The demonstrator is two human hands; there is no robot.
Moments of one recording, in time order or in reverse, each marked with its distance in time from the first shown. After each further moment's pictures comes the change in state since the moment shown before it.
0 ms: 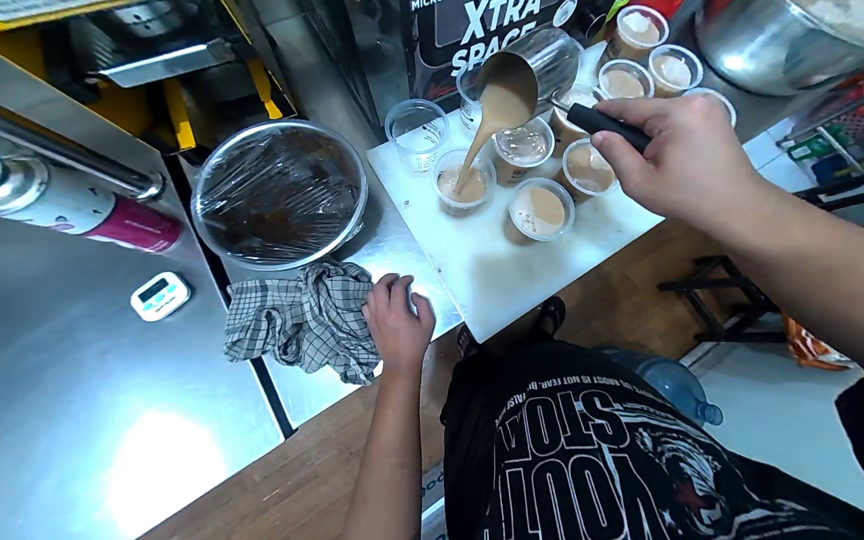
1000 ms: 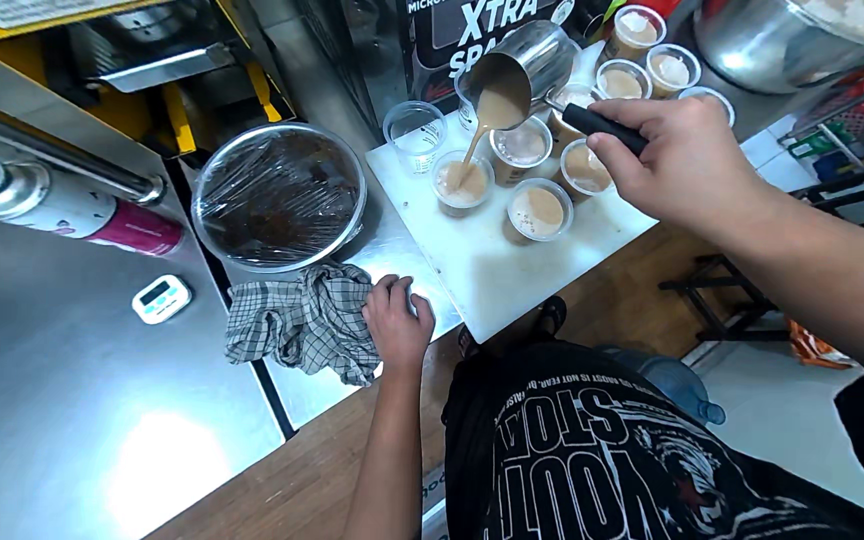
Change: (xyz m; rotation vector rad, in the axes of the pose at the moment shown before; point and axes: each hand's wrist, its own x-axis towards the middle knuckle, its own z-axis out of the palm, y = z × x) left_hand 0.000 0.001 -0.001 -0.012 -0.004 -0.006; right_hand -0.003 -0.006 -0.002 -0.013 0.009 -0.018
